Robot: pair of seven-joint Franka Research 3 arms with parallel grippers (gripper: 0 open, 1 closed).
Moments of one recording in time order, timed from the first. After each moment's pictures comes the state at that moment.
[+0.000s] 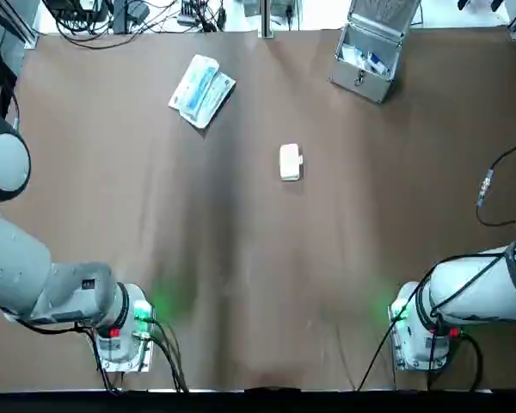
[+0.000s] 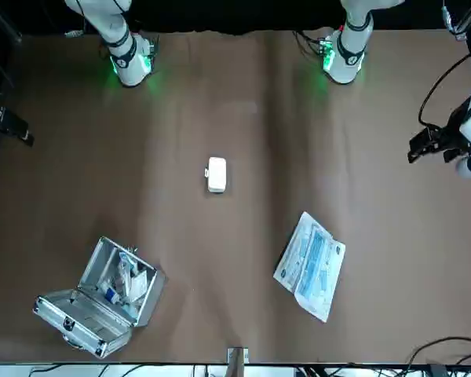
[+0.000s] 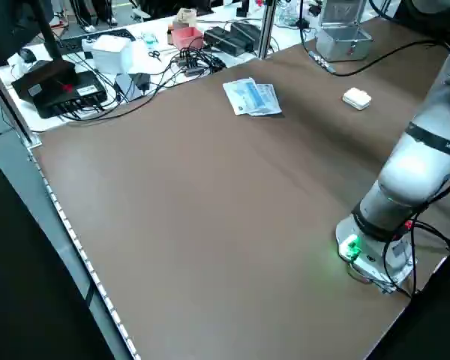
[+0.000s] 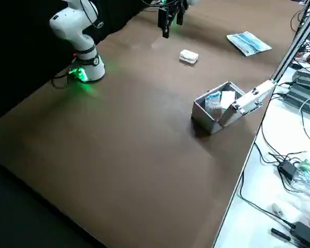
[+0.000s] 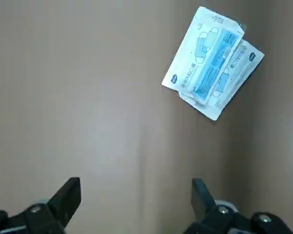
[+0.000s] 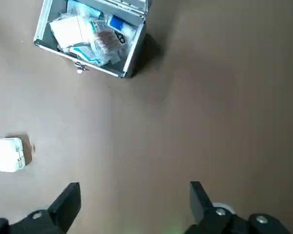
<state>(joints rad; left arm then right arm) 0.07 0.10 -0.14 -1.46 0.00 1.56 -0.07 -0.04 0.02 -0.05 -1.50 0.03 1.50 -0.04</state>
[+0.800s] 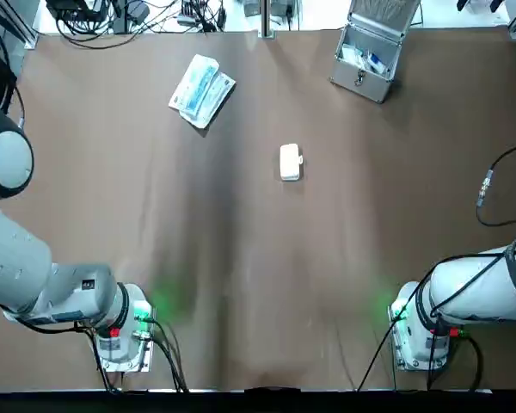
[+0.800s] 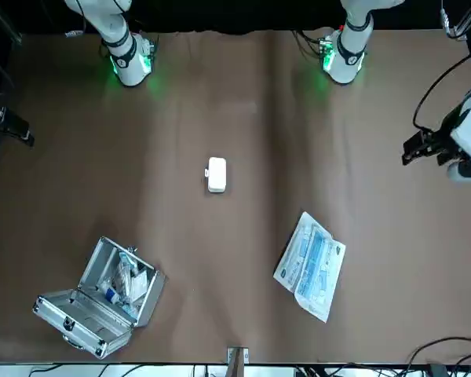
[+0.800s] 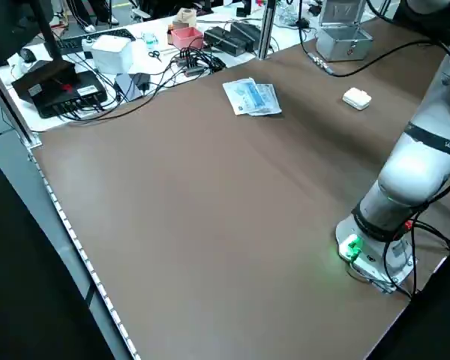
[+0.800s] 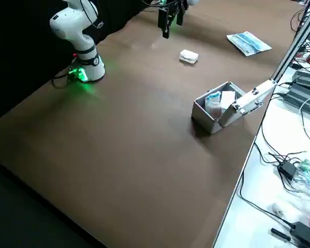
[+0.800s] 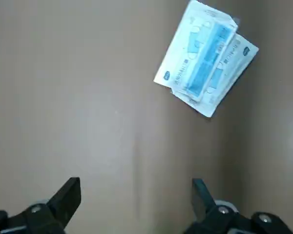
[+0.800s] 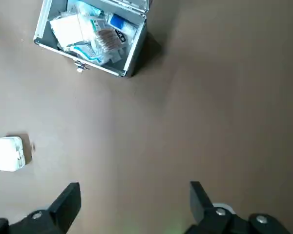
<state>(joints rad) 0.06 0.13 -0.16 -1.45 -0.02 1.56 -0.07 -0.04 0.02 -0.05 -1.51 0.03 1.50 -0.04</state>
